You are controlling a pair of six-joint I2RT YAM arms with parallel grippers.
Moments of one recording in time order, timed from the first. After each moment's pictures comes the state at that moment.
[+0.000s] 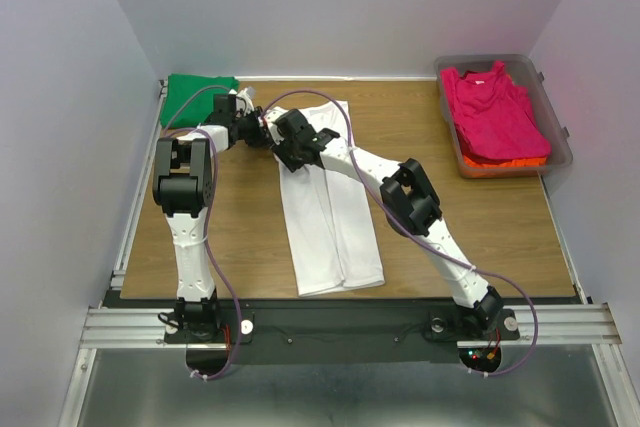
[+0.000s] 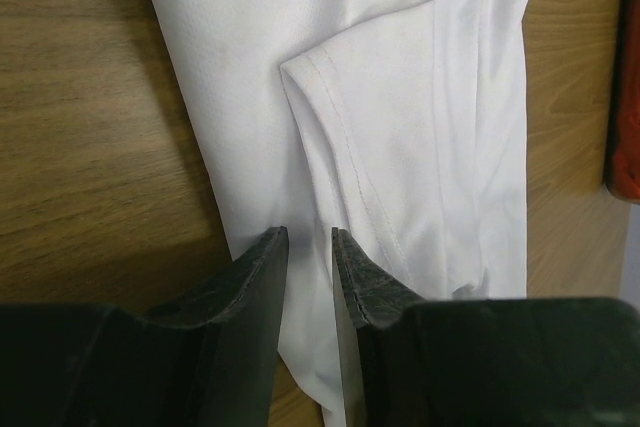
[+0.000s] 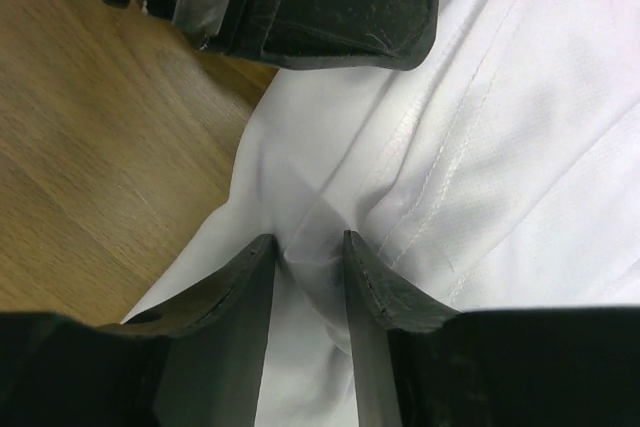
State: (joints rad) left arm -0.05 2.23 1.51 -0.01 0.62 -0.47; right arm 0.79 2.53 2.22 -0.48 0.10 -0.12
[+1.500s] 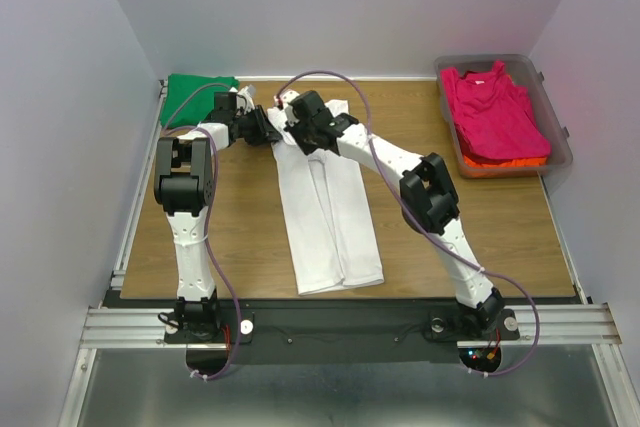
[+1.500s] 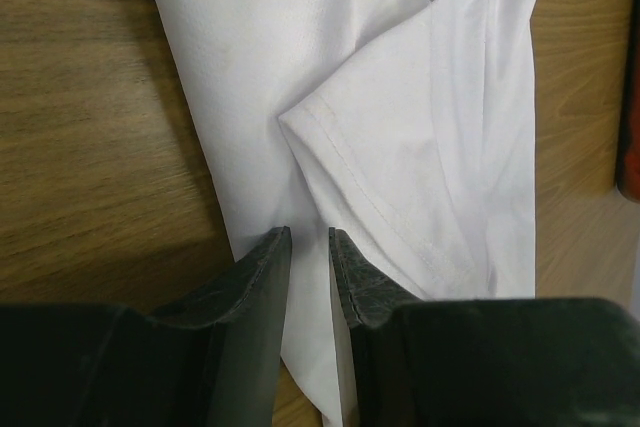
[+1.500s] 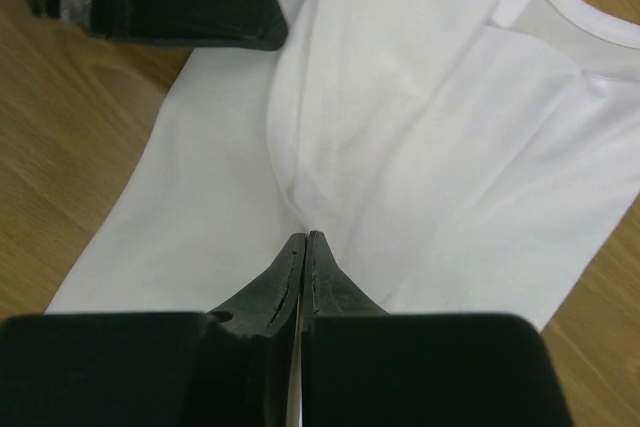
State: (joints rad) left arm -0.05 2.25 1.55 -0.05 0.61 -0.44; right arm 0.74 2.40 2.14 -0.50 0.12 -0.11
